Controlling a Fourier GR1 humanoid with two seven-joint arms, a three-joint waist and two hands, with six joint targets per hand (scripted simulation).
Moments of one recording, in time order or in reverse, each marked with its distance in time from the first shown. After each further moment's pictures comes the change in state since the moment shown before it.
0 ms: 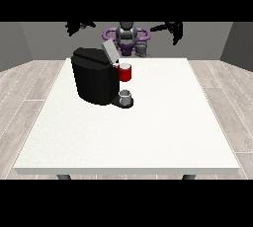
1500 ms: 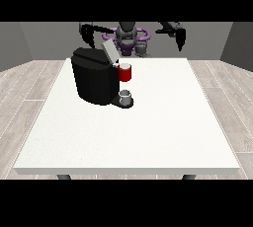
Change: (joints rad) left arm 0.321 -0.078 -0.154 -0.538 0.273 -0.019 0.148; right arm -0.311 -0.036 -0.016 0.141 0.004 0.121 0.000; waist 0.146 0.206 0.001
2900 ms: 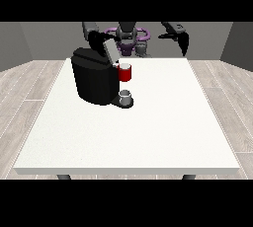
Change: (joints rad) left arm 0.065 0.085 -0.016 -0.097 0.052 0.062 -0.024; right arm -0.241 0.035 0.031 0.204 0.091 0.014 -0.066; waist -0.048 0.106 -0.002
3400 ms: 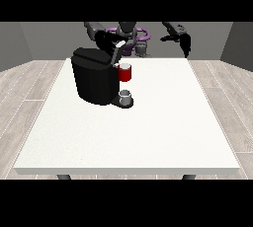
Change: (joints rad) left arm -0.009 0.018 0.003 0.038 0.010 0.008 -0.023; right arm -0.075 0.027 0.027 0.040 0.048 -0.019 0.018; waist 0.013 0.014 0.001
